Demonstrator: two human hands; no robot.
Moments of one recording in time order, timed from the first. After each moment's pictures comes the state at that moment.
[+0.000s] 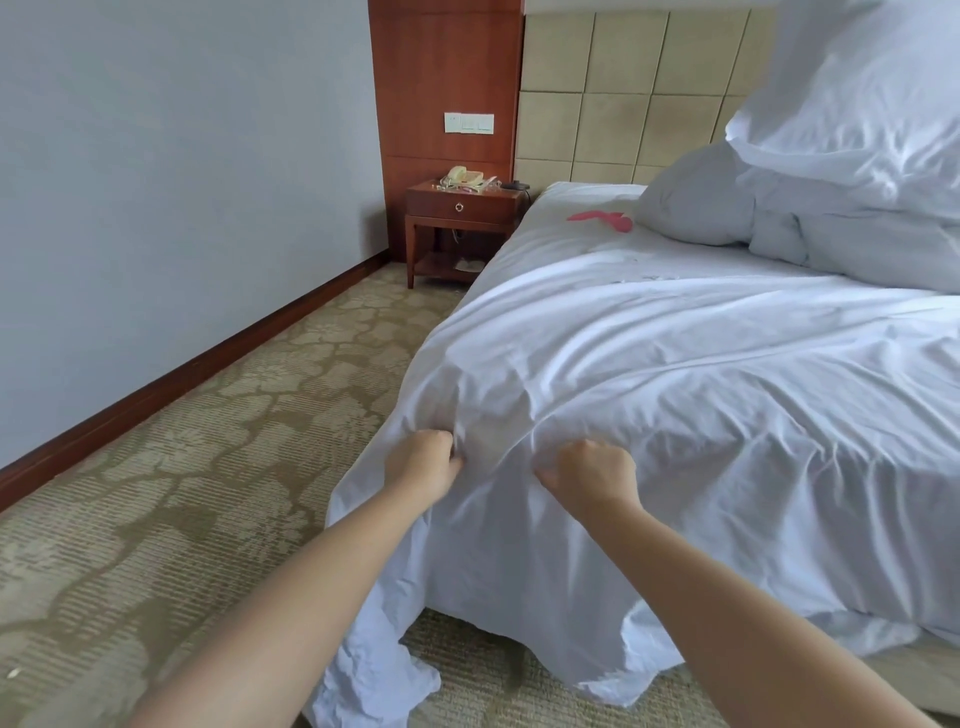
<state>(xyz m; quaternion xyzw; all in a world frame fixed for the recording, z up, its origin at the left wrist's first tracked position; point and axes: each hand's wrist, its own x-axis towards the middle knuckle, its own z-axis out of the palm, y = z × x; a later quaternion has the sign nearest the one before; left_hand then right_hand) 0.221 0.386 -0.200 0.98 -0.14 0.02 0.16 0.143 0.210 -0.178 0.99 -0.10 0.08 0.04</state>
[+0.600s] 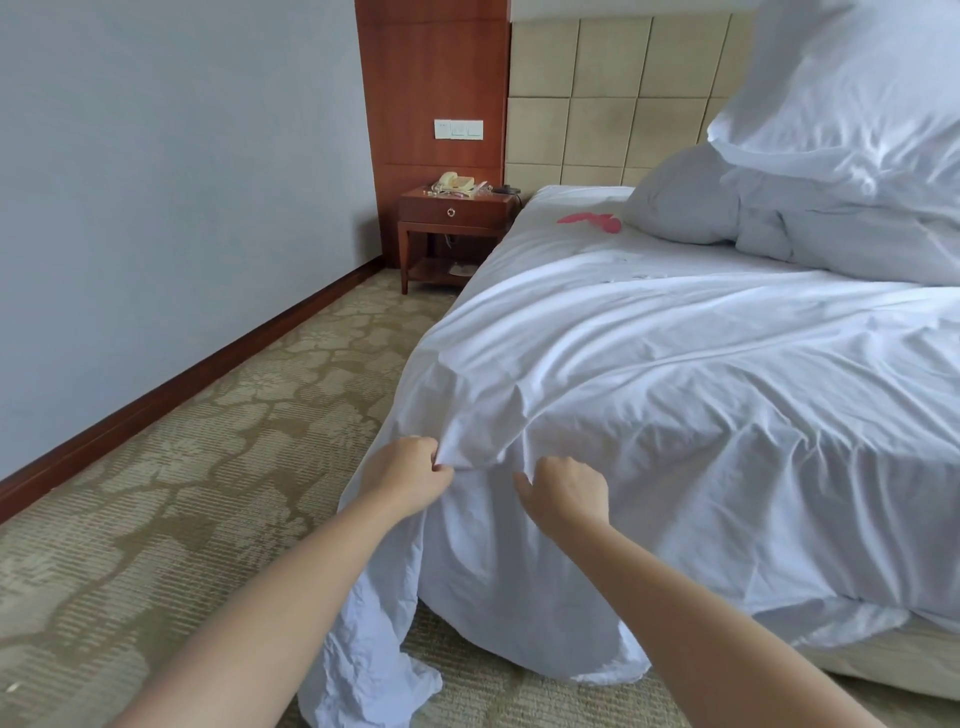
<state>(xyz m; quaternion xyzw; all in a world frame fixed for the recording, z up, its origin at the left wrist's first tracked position) 0.202 0.408 -0.190 0.97 -0.17 0.05 0.17 0.129 0.234 -0.188 0.99 -0.14 0.06 -0.08</state>
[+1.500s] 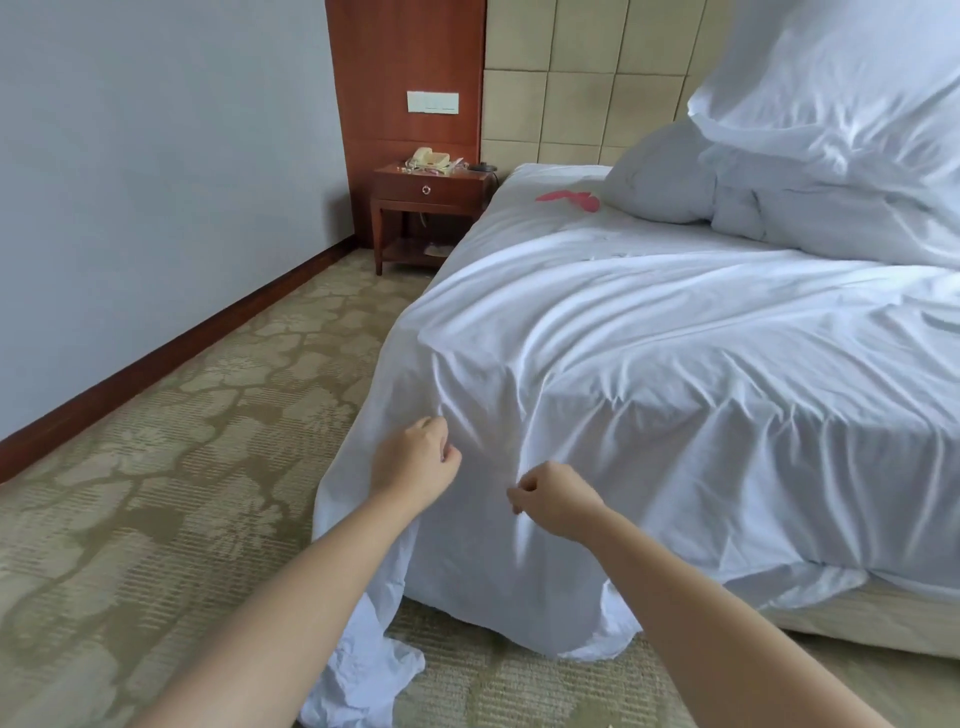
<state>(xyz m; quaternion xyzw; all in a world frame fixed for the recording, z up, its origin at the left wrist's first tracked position) 0.198 0.384 -0.216 0.95 -0.21 0.12 0.22 0.116 0.215 -0.207 0.95 -0.14 -0.08 -0.27</state>
